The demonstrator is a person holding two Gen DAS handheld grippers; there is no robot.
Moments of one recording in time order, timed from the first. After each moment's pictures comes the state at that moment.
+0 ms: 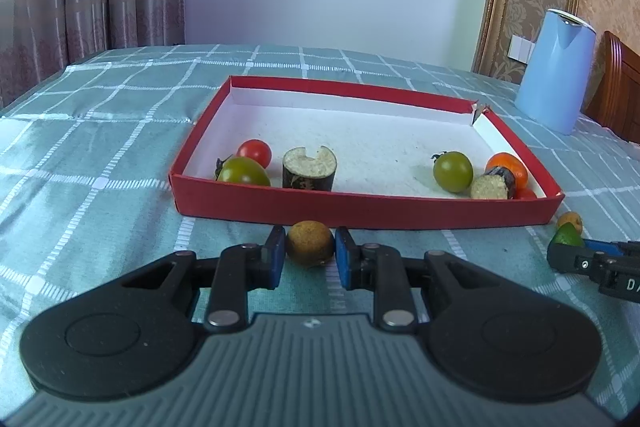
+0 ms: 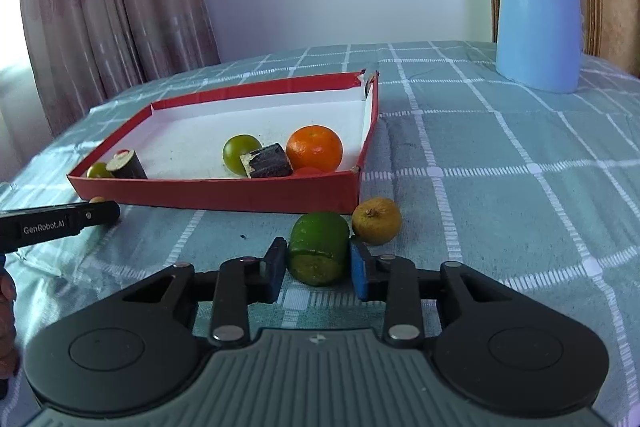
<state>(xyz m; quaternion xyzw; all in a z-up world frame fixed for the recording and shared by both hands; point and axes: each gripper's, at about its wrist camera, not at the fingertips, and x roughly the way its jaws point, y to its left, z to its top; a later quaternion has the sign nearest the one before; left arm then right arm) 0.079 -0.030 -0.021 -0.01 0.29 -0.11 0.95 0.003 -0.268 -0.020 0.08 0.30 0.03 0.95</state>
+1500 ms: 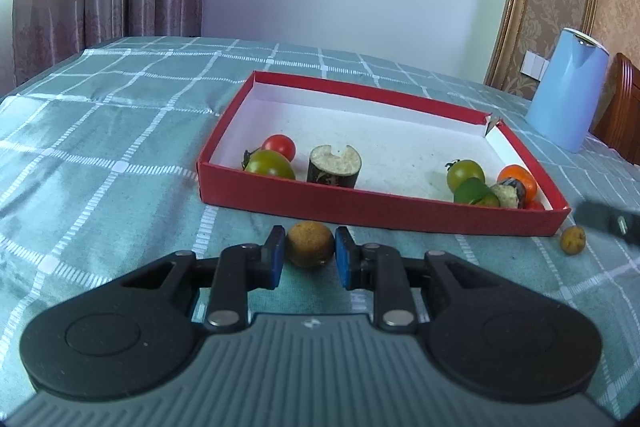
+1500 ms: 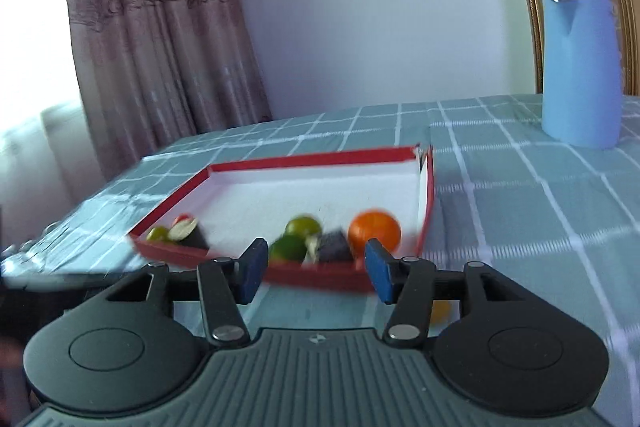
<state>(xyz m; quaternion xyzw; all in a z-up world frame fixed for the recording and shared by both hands) 0.075 -0.017 -0.021 -0.05 0.29 -0.09 0.95 -0.007 -0.264 0.007 0.09 0.22 0.10 0.97</state>
